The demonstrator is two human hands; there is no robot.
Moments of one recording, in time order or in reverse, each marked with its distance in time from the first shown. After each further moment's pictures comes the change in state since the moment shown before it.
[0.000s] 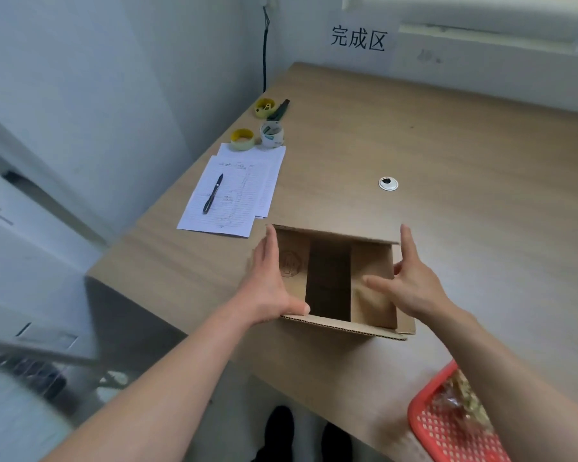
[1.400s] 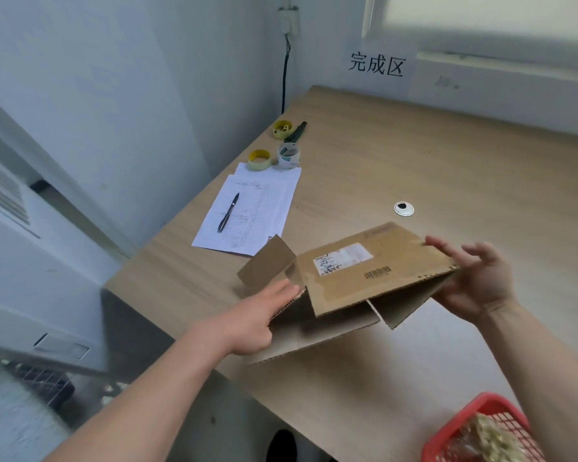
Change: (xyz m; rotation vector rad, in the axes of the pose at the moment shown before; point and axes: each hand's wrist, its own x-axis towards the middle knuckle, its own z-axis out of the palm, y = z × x) left_hand -0.009 -0.021 -0.040 0.279 -0.309 0.107; right_hand 0.050 0.006 -0.063 1.378 -0.294 0.087
